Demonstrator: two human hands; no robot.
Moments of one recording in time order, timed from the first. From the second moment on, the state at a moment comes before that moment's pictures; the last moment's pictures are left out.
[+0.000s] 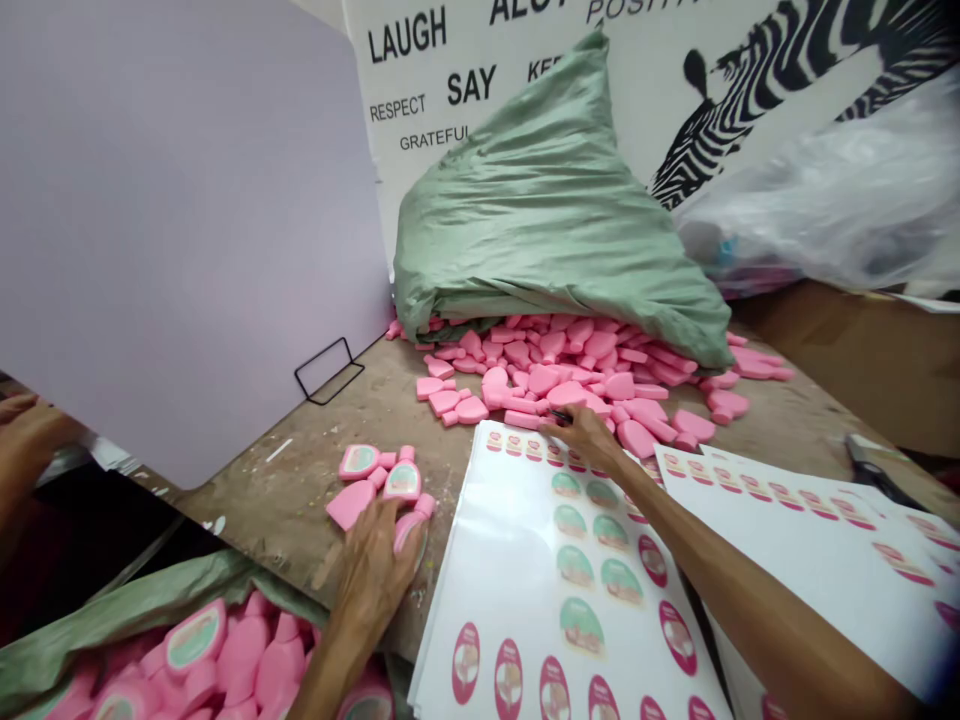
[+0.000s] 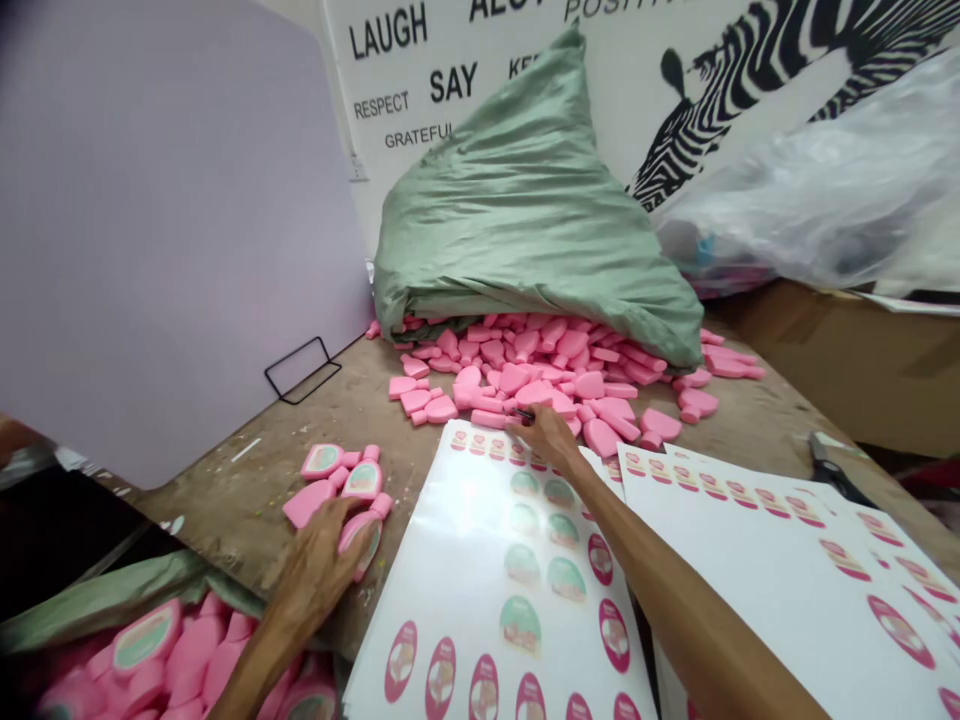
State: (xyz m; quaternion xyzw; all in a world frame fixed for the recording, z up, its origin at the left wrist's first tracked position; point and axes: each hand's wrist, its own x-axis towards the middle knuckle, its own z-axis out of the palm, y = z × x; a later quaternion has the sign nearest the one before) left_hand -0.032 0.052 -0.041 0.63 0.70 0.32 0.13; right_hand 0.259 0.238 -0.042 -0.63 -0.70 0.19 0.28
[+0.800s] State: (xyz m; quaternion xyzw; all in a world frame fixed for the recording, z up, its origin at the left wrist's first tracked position) left_hand 0.077 -0.026 -0.004 0.28 0.40 0.36 0.79; right_hand 0.301 -0.001 -0.026 -0.60 -0.67 0.34 0.26
